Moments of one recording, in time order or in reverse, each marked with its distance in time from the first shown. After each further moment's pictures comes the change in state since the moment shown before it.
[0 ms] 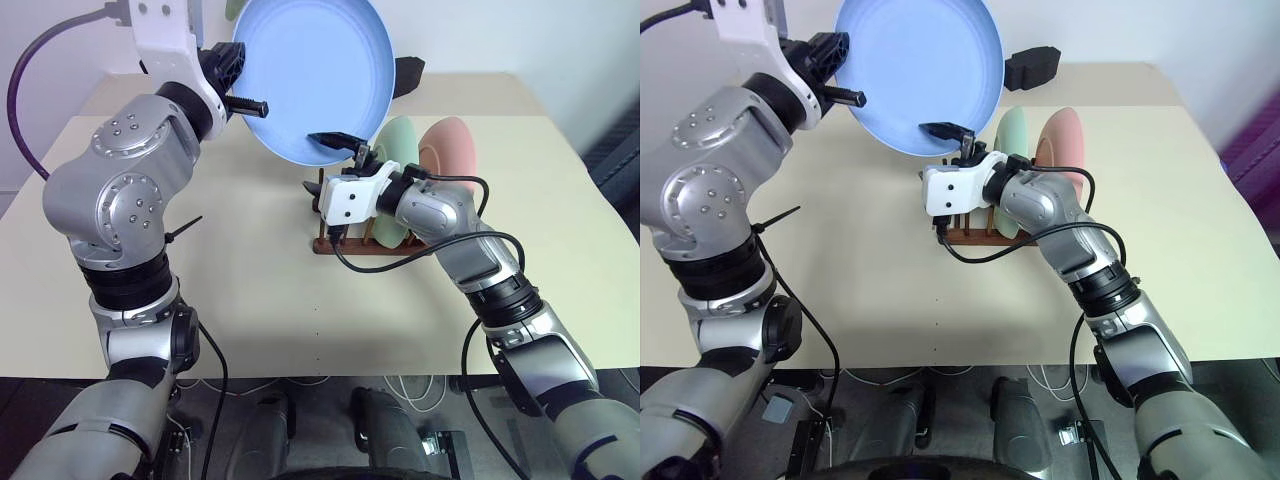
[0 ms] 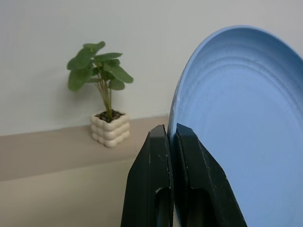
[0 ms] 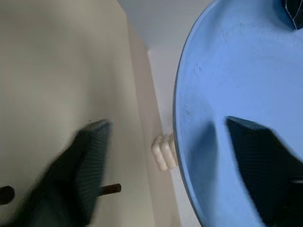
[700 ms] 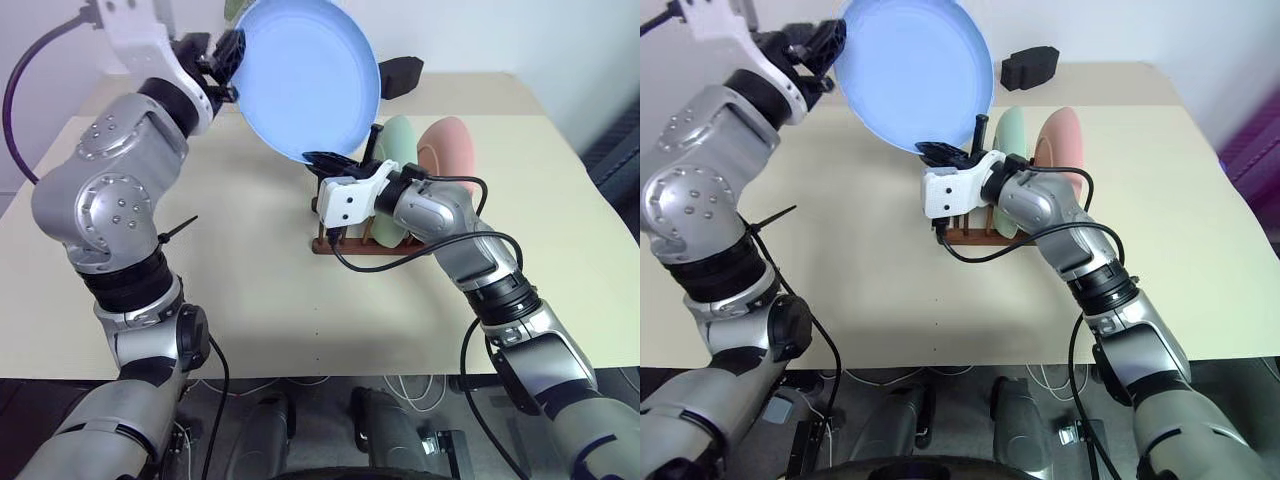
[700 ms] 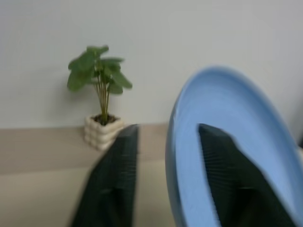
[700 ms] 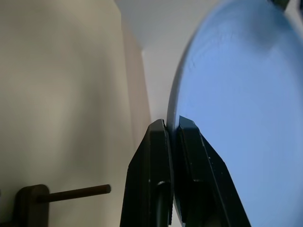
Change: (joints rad) left arm -0.004 -0.065 0.146 -0.001 -0.049 -0.050 -0.002; right arm -0.012 0.006 -0.001 0.025 -0.049 -0.064 -0.039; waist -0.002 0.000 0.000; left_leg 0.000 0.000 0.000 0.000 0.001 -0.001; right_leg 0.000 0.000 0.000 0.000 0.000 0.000
